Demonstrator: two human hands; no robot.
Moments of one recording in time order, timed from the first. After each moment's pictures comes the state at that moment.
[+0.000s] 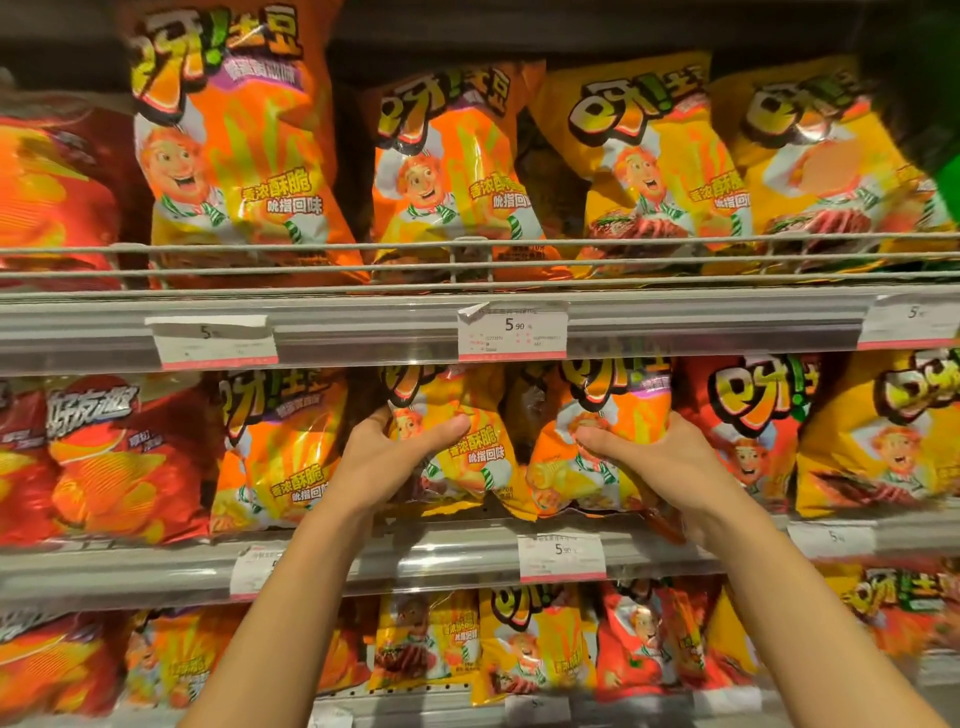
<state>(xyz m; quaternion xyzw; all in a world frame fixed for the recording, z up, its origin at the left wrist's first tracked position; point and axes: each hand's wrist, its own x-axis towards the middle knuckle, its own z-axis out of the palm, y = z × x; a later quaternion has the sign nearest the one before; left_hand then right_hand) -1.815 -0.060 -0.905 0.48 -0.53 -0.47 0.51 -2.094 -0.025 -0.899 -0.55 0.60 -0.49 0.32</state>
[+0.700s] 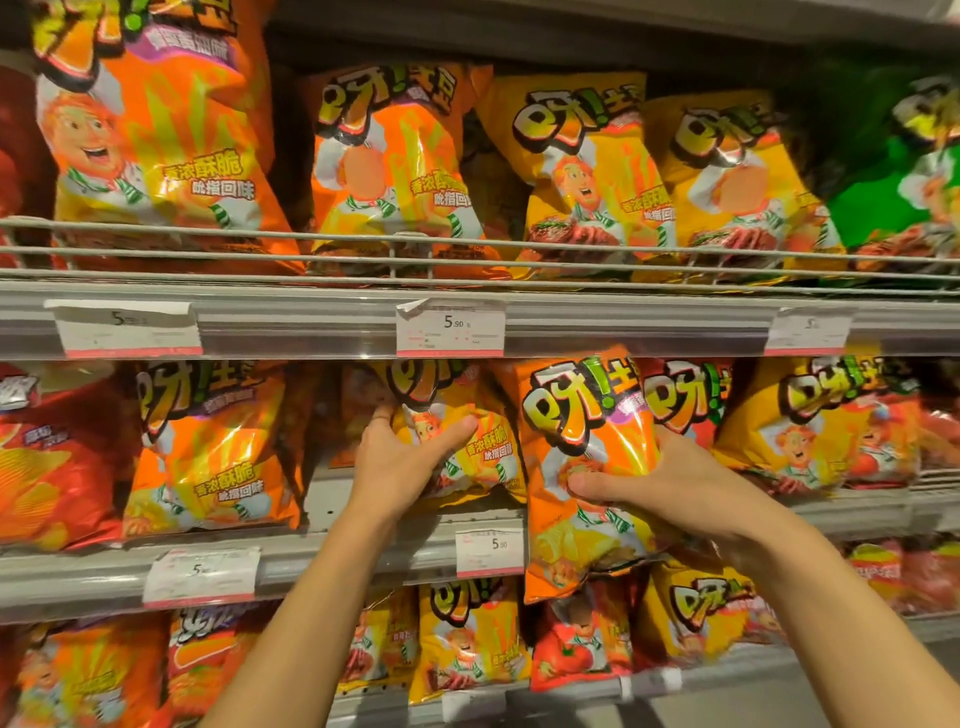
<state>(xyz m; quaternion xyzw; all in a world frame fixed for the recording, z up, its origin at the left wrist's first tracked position) -1.883 -0.063 -0.920 0.50 -0.54 -0.41 0.54 -2.136 0.035 -0.869 -0.61 0.62 -0.35 0.33</state>
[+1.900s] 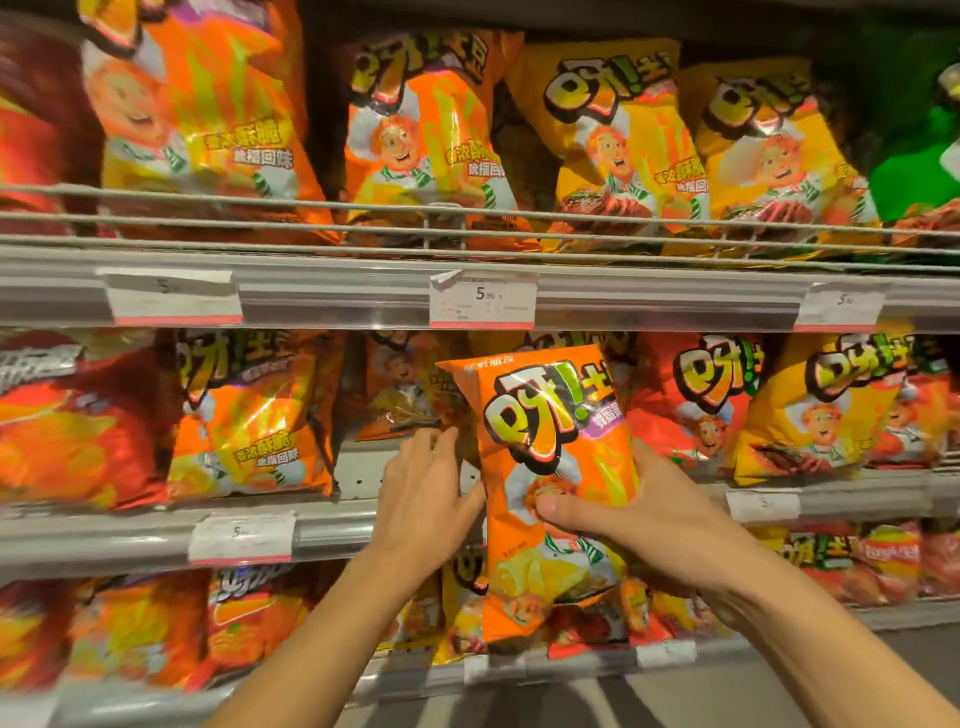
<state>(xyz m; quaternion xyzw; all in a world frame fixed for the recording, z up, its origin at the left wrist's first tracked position) -1.877 -0.025 -0.956 0.57 -0.77 -0.03 0.28 -2.081 0.069 -0.891 -0.61 0.59 -0.39 0.35</state>
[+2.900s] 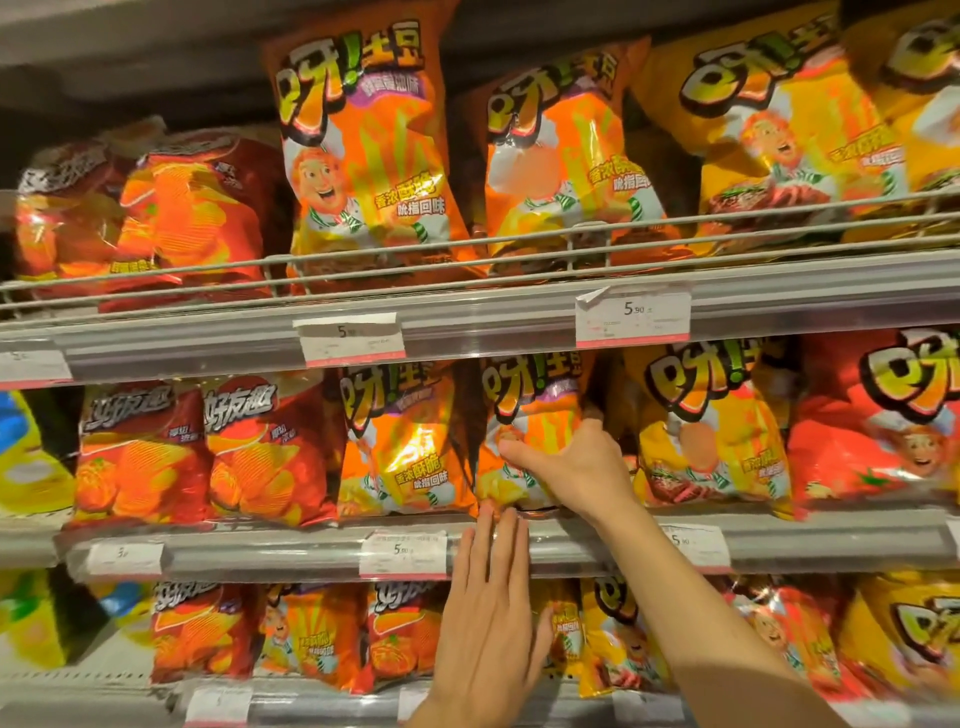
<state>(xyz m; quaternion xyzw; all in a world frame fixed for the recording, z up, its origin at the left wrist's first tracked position) -1.796 0.018 -1.037 0.56 -0.77 0.23 0.18 -1.926 -0.064 -0.931 -0.57 0.67 -0.40 0.25</state>
